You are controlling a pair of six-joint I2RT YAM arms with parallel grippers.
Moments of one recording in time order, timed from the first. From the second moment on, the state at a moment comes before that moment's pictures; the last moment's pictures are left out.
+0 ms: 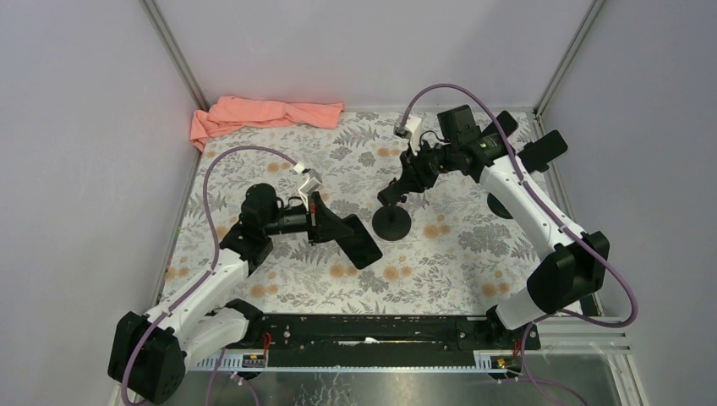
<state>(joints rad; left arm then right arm) -0.43 0.96 0.57 0.25 0.96 -0.40 0.42 1.54 1.49 -0.83 -0.65 -0.38</state>
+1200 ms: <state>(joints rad) -0.46 1.06 0.66 0.17 0.95 -0.36 0.28 1.31 1.36 -0.78 -0.86 -0.32</state>
